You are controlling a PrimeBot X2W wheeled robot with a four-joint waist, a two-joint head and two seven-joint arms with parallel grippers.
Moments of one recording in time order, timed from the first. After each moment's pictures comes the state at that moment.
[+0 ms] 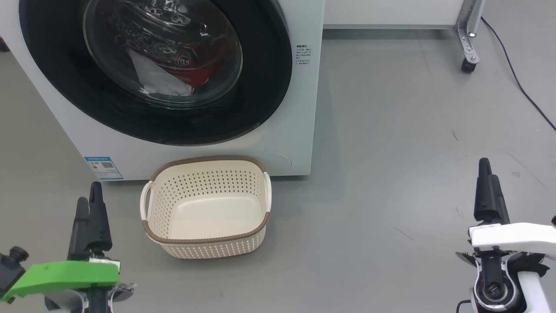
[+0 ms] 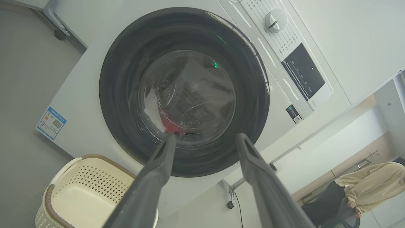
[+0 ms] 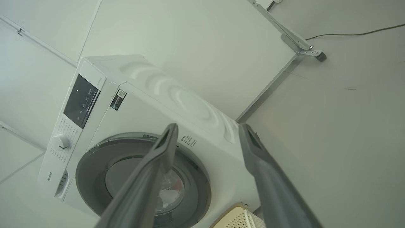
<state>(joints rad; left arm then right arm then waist) -0.02 0.06 0.00 0.03 -1.14 -0.12 -0.13 -0.02 -0.03 -0.03 0.02 1.12 0.09 -0.13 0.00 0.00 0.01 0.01</state>
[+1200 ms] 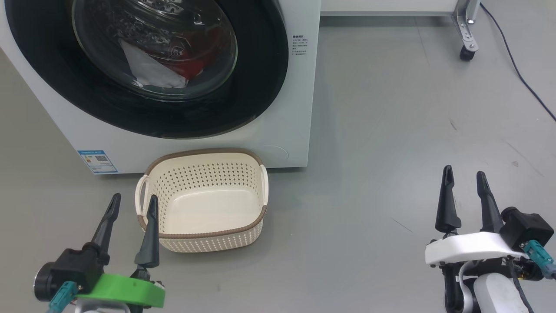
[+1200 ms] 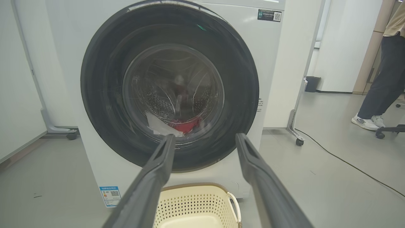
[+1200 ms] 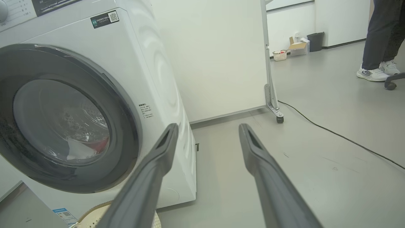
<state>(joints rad) -0.01 0.11 -0.14 0.07 -0.38 -0.12 -0.25 -0.03 -0.06 0.12 0.08 0.45 -0.07 -0.25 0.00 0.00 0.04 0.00</state>
